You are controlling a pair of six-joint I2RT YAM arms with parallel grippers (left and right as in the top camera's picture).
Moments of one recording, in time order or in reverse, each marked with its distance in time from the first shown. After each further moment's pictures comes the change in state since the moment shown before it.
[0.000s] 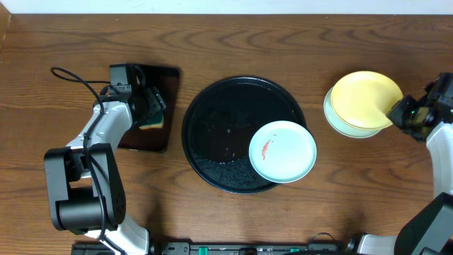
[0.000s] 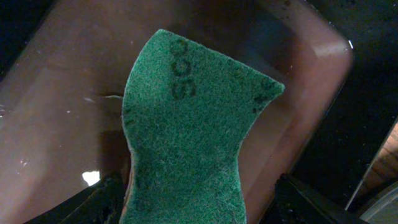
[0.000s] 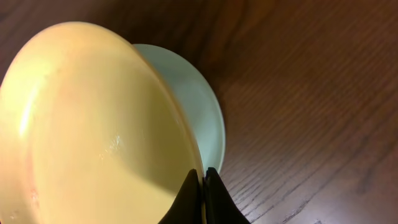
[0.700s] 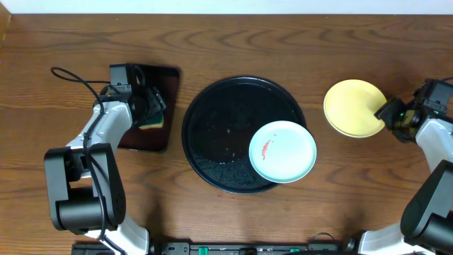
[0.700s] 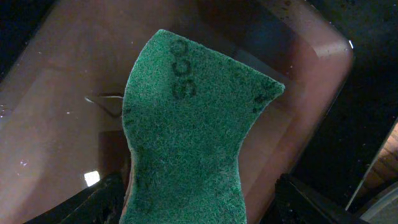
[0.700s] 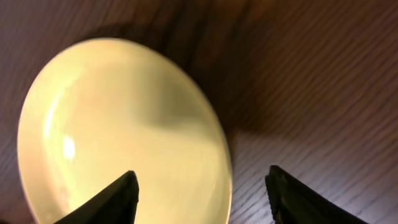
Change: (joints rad) left arm 0.000 0.000 0.000 0.000 0.000 0.000; right arm 0.000 0.151 -0.055 0.145 -0.045 0.043
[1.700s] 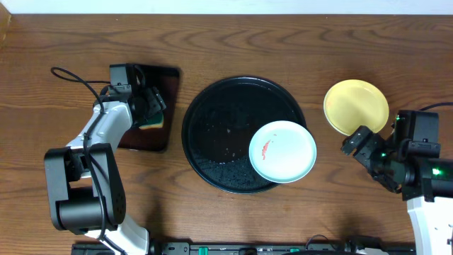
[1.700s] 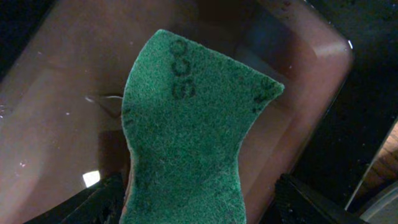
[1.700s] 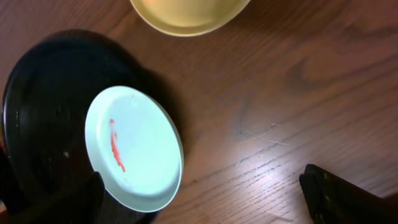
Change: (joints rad) left arm 0.000 0.000 0.000 0.000 0.000 0.000; right arm 0.333 -0.681 -0.007 -0.715 0.045 0.218
